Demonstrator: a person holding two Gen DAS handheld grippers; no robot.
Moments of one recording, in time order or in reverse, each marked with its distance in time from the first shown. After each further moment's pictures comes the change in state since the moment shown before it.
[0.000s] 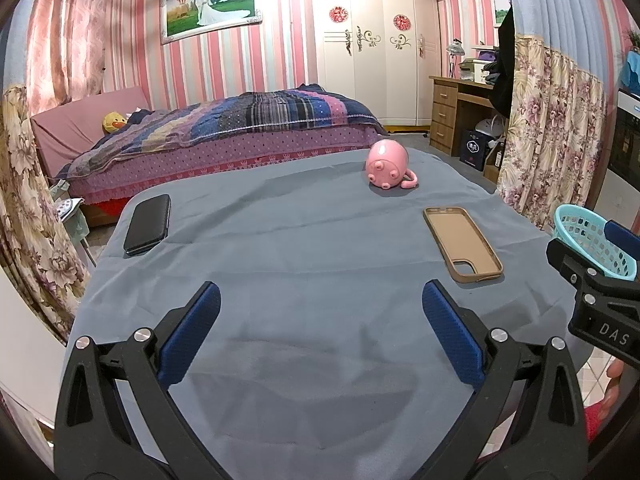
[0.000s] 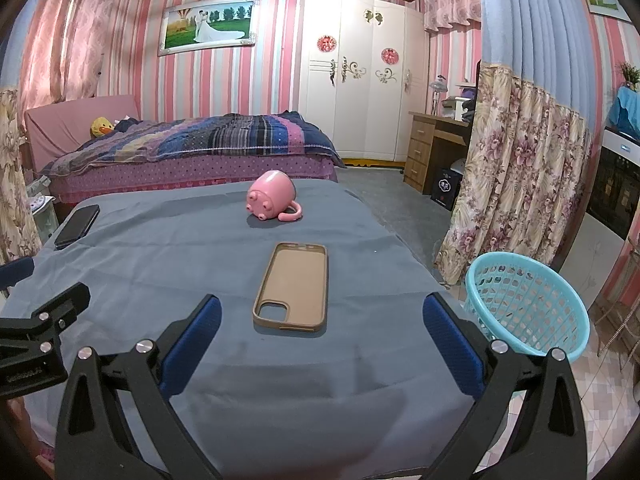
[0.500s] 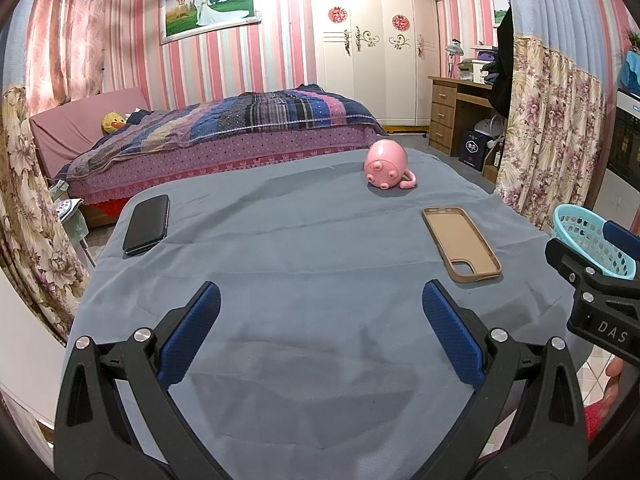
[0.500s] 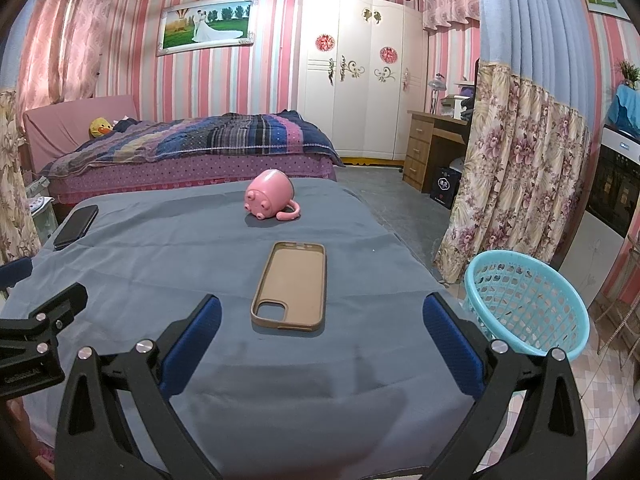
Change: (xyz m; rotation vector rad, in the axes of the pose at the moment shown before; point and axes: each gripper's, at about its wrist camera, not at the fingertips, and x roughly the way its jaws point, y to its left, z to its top) left arm -0.001 -0.001 0.000 0.002 -0.001 0.000; right arm 0.000 0.000 0.000 0.000 -0.001 0.000
